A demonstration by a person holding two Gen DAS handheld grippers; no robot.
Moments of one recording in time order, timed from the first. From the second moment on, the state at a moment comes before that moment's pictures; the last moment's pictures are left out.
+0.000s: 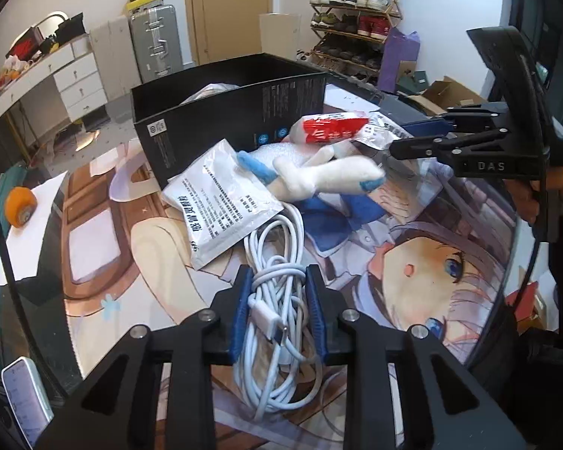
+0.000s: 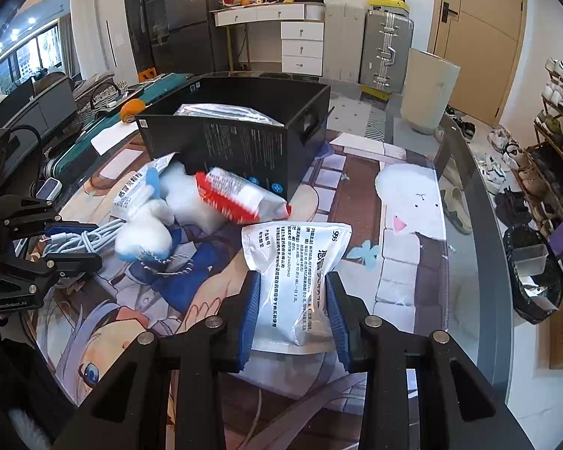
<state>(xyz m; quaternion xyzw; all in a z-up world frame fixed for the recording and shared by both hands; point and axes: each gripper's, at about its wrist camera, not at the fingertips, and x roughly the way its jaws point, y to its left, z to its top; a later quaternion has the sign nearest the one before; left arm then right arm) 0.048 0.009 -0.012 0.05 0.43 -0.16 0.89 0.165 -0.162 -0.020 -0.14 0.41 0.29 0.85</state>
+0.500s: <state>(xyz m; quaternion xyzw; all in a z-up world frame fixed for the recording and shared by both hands) 0.039 0.020 0.019 0.01 0.38 -0.17 0.91 0.153 -0.166 0.002 -0.14 0.38 0.29 0.87</state>
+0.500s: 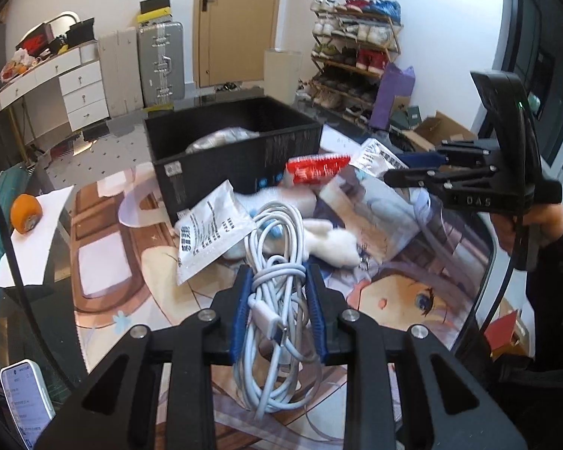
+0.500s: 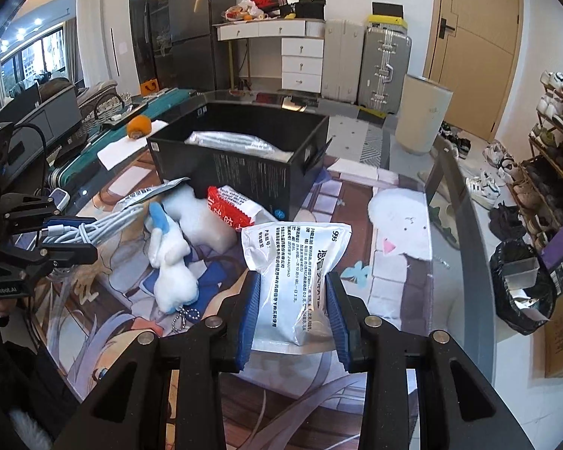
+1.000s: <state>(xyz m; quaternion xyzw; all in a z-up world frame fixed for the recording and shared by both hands) 0.041 0.037 0.044 -0.03 0.33 -0.13 0.94 0.138 -0.167 0.032 -0.12 0.33 0.30 0.88</state>
